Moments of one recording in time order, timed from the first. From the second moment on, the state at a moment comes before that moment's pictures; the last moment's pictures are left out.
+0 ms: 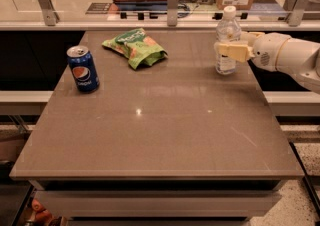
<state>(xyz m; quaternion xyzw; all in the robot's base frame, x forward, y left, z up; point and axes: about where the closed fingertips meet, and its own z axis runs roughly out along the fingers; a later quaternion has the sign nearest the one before) 0.682 -0.210 0.917 -0.28 0.71 0.21 0.61</state>
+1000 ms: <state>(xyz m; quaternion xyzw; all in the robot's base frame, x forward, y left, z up) 0.684 -0.202 0.916 -0.28 0.71 0.21 0.61</state>
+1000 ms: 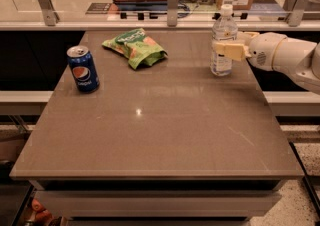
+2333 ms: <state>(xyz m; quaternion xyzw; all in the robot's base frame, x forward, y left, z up) 0.695 -0.212 1.009 -0.29 0.67 0.17 0.67</state>
